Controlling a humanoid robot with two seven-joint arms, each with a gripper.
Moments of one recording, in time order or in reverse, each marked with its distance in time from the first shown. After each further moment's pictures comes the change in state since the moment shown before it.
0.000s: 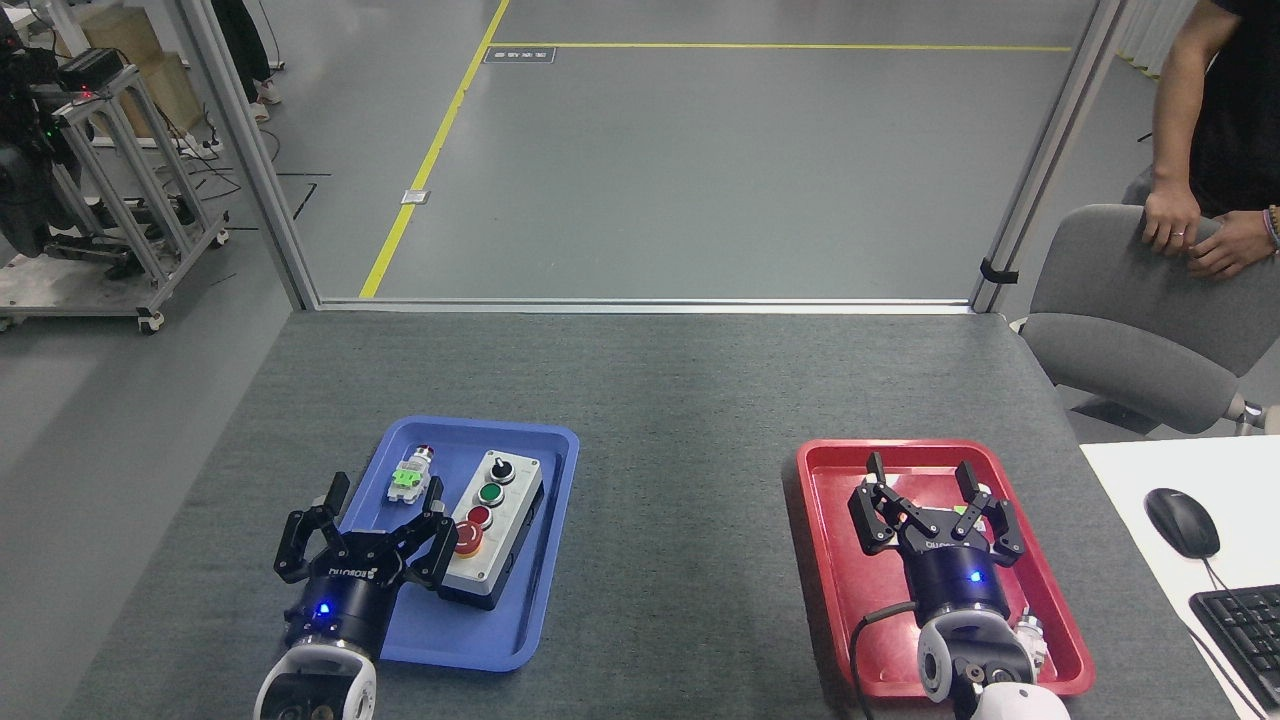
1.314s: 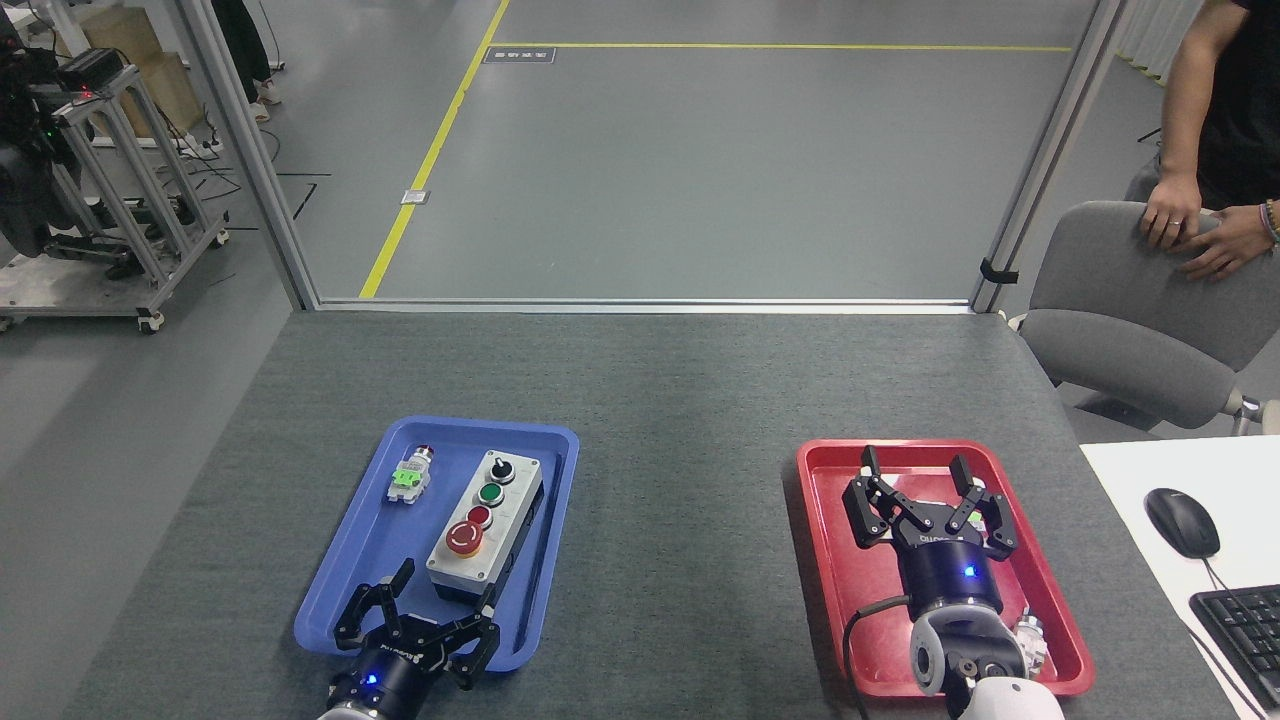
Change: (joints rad) left arm 0.004 -0.003 -0.052 0.286 -0.137 -0.191 0.067; right arm -0.012 0.015 0.000 0.001 0.000 0.000 -0.006
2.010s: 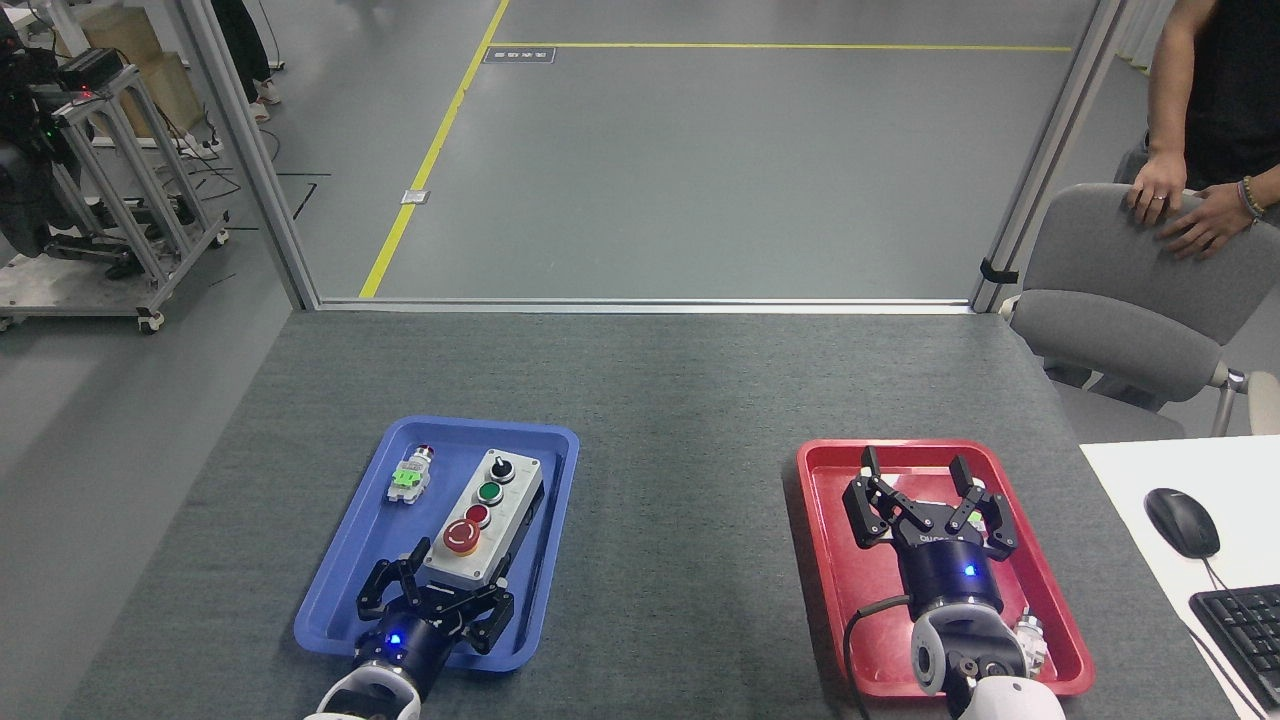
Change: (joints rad) left arm -0.137 -0.043 -0.001 0.181 0.002 0.003 -0.008; right arm -0.001 -0.002 0.000 0.000 0.000 0.000 0.003
